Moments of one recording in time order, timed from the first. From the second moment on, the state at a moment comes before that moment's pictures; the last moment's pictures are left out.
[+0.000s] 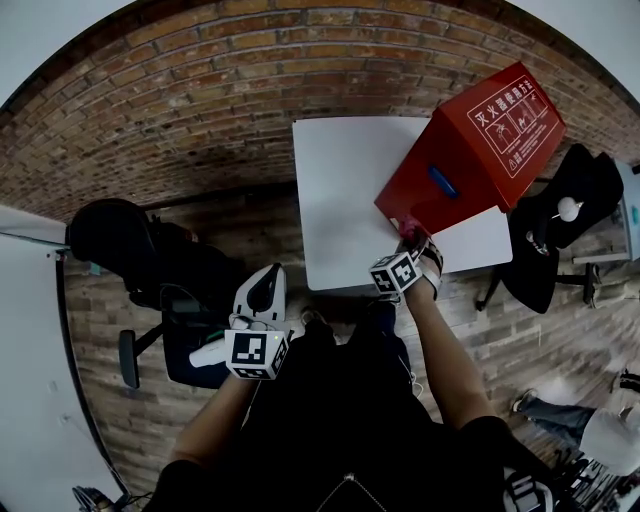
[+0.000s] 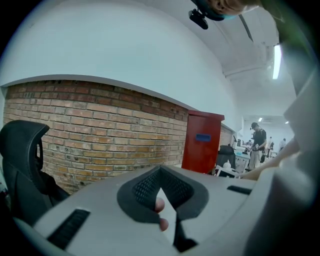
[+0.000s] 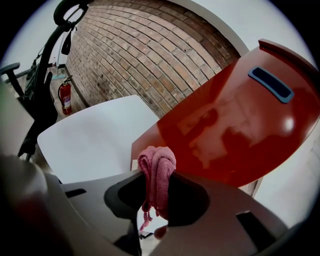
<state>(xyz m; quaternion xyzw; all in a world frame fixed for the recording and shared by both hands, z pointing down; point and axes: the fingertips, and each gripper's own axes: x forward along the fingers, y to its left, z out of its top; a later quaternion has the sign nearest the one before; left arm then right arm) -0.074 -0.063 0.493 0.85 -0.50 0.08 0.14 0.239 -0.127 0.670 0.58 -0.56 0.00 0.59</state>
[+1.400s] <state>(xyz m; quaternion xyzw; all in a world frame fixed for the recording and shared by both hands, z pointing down) -0.117 -0.043 0.519 0.81 -0.55 0.13 0.15 0.244 -0.128 0.819 0.53 -0.57 0.05 0.62</state>
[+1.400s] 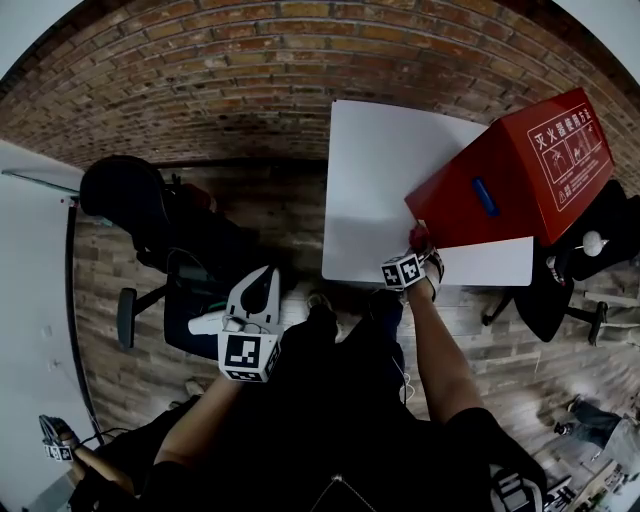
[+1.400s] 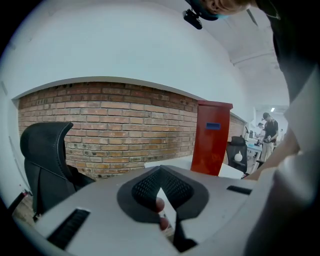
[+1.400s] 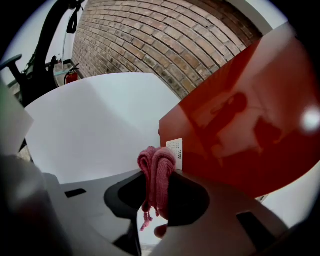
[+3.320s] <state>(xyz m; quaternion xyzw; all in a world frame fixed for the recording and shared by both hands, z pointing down) -0.139 -0.038 0.507 0.79 -0.59 0.10 0.13 0.215 -0.180 0.793 0.52 -0.55 0.05 0.65</state>
